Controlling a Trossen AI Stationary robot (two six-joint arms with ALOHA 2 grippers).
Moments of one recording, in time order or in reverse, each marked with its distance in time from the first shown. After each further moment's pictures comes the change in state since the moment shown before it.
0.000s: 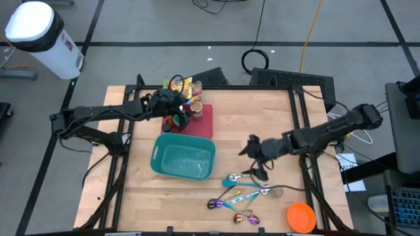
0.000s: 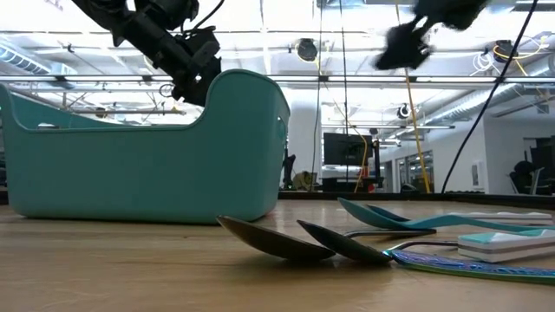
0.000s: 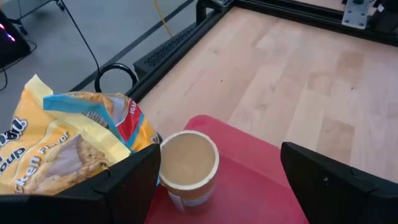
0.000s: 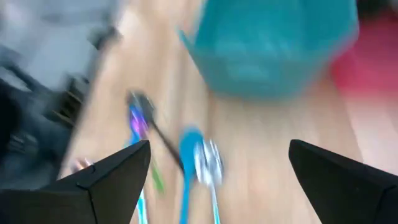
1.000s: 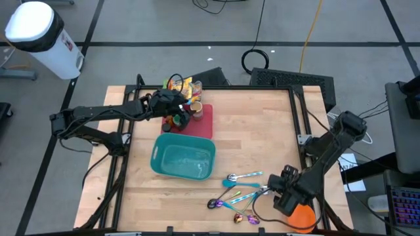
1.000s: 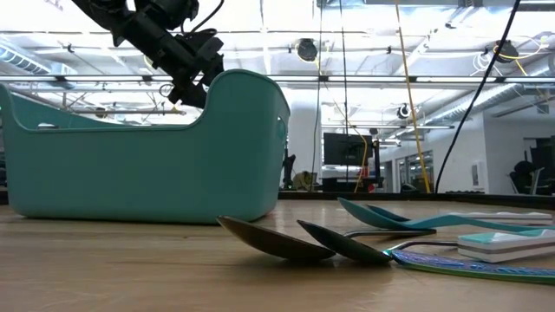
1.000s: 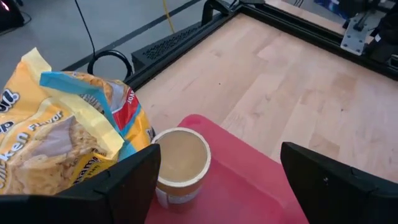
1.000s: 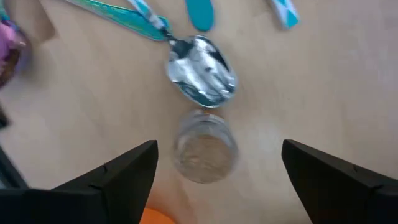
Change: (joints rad) left arm 0.000 0.000 0.000 0.003 0.001 -0.154; right arm 0.573 0.349 0.197 -0.752 0.066 0.976
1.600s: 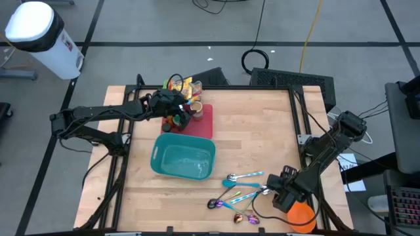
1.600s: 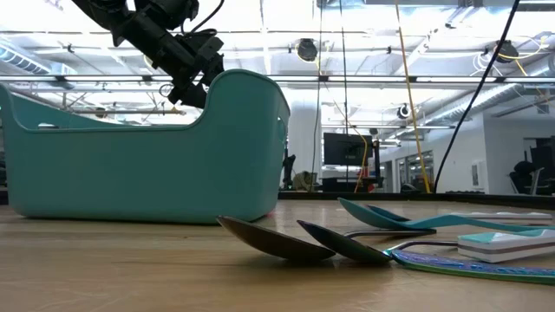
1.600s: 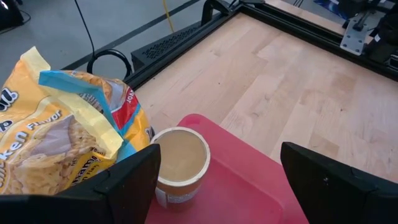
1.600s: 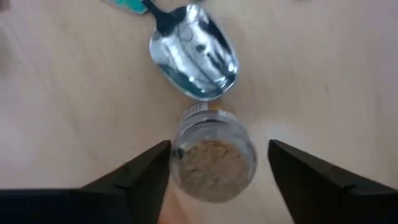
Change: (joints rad) left arm -0.001 0.000 0.000 -0.001 0.001 -0.004; right arm -0.017 0.000 -0.127 0.140 -0.059 -0.015
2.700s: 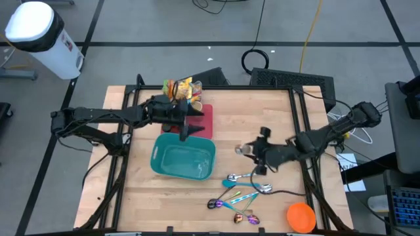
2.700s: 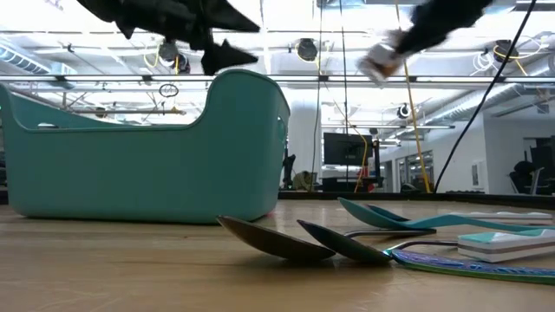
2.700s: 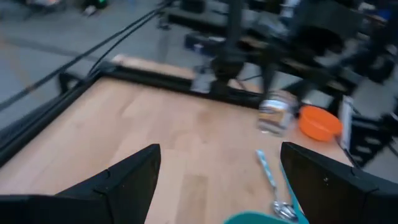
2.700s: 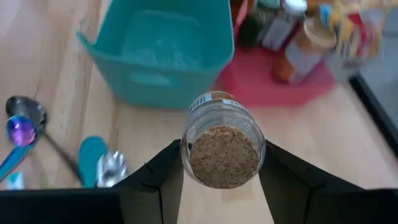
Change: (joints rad) left arm -0.149 0.000 0.000 0.292 0.326 0.094; right arm -0.444 -0.363 0.000 0.394 0.486 -0.987
